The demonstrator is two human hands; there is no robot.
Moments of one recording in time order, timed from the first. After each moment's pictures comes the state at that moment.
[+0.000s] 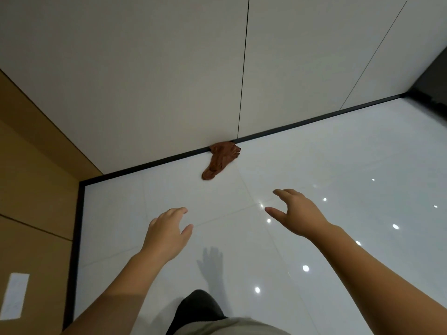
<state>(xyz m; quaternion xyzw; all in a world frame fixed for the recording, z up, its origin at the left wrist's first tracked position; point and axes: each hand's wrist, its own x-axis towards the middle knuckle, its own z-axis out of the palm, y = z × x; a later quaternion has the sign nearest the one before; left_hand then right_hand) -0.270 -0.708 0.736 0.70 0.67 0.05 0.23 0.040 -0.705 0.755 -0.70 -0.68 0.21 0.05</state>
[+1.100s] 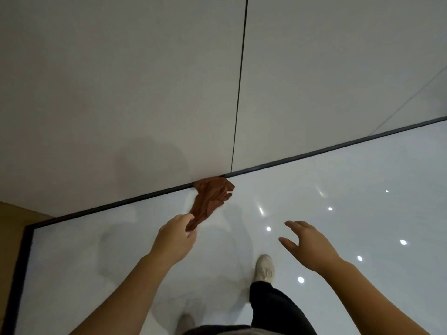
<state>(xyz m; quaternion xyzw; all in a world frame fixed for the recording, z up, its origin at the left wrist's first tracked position) -0.082 -0.152 0.651 0.64 0.69 0.03 0.33 0.237 -0.181 0.674 -0.70 -0.65 0.29 -0.05</state>
